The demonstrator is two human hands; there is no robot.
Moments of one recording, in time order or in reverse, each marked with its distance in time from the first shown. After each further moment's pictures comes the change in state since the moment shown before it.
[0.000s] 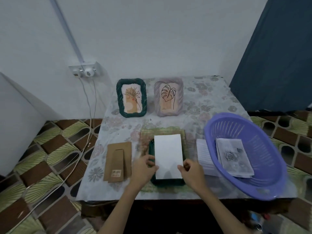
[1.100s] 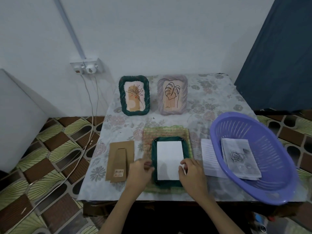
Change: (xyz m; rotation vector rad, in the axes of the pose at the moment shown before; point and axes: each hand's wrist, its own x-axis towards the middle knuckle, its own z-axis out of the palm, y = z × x) left_hand 0.003 -0.029 -0.005 0.189 0.107 0.118; right_hand -0.002 0.006 0.018 -0.257 0.161 -0.269
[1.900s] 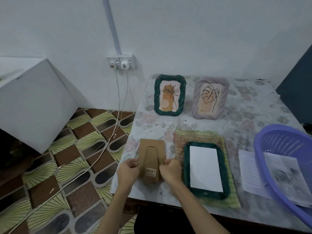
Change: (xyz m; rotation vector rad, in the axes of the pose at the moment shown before) left_hand 0.002 -0.092 -0.076 -0.455 0.270 -0.544; right_hand 0.023 -0.144 0.093 0.446 -0.417 0.472
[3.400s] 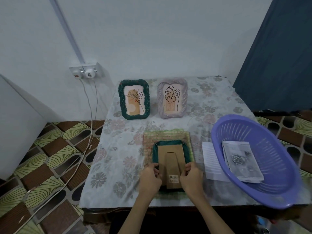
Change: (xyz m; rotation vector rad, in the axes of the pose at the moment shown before) left_hand -0.059 0.024 0.133 0.440 -0.367 0.372; right_hand 0.006 0.097 -0.121 -0.151 0.466 -0.162
